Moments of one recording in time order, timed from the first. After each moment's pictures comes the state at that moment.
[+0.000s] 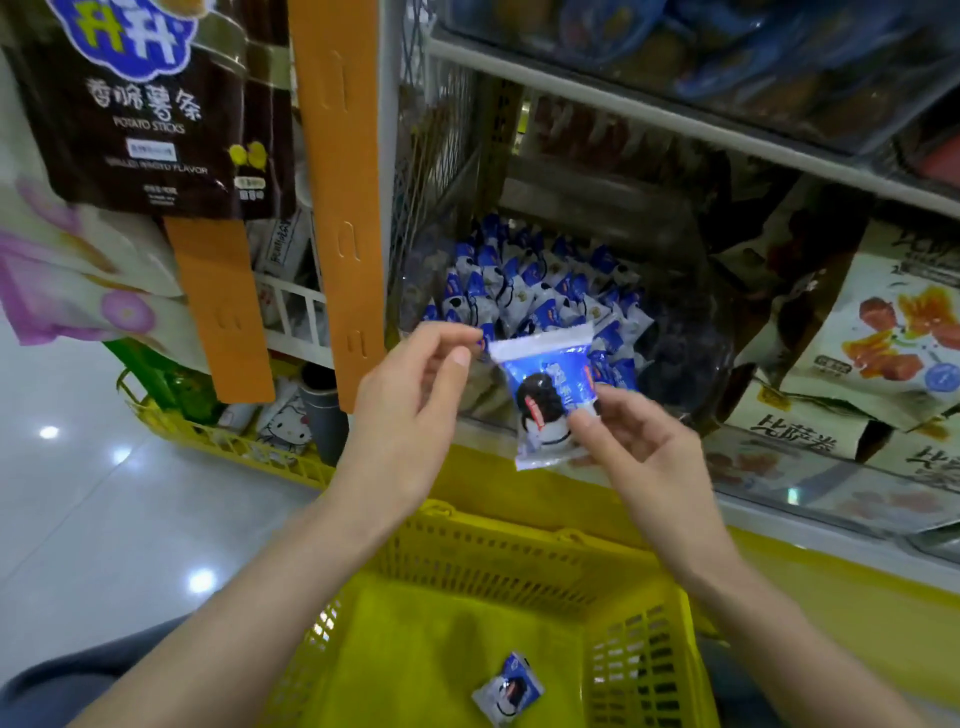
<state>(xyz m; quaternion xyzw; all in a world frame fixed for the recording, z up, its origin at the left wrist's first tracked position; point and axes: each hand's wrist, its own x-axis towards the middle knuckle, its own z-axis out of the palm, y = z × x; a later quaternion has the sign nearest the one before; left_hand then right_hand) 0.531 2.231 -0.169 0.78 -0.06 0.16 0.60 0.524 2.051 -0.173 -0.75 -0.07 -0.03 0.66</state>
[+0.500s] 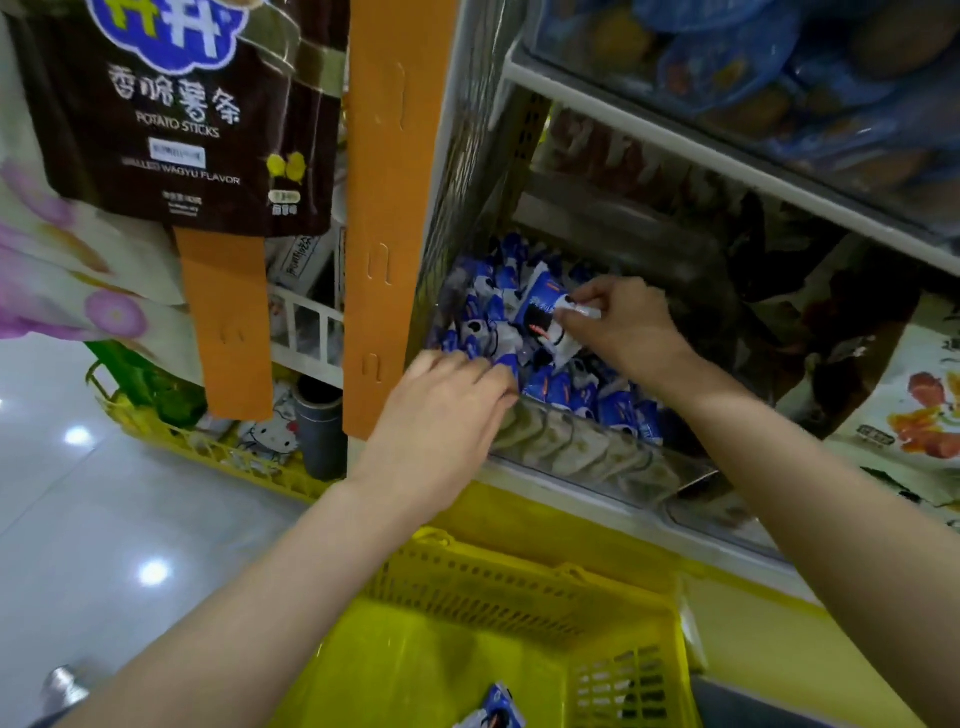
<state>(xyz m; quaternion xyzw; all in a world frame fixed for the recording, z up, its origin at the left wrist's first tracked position) 0.576 2.245 -0.180 0.95 -0.18 0.17 0.19 0.683 2.081 -0.136 -0.97 -0.02 -0.05 0.24</state>
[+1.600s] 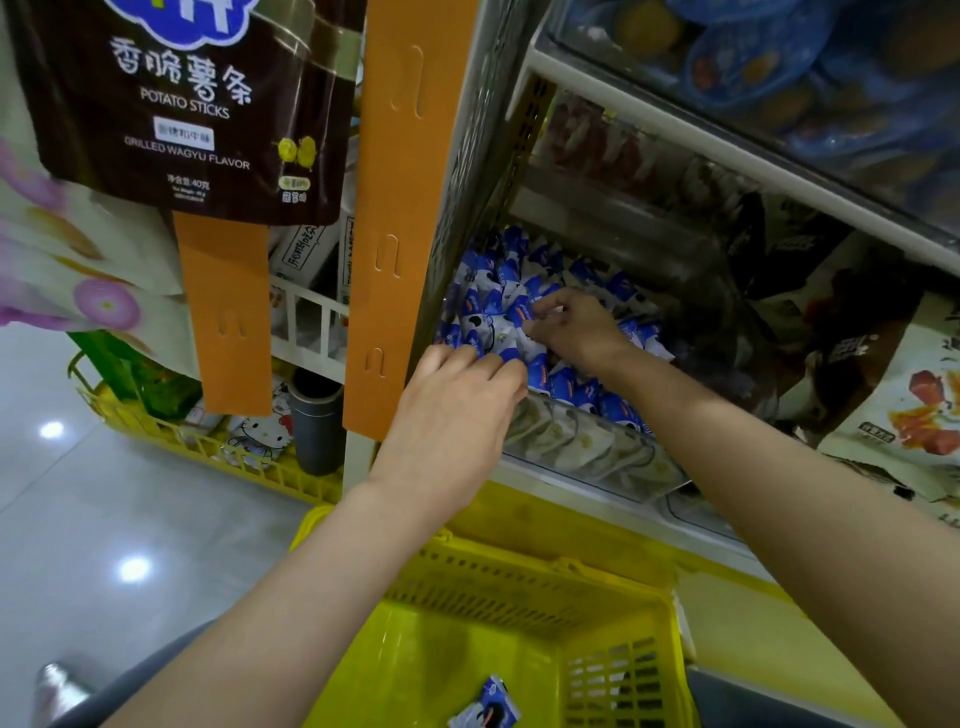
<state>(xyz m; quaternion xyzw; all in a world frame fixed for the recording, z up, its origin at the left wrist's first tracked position) 0.577 2.239 -0.188 0.94 -0.16 0.21 0.20 0.703 2.101 -0.168 -0.94 0.01 0.07 0.34</state>
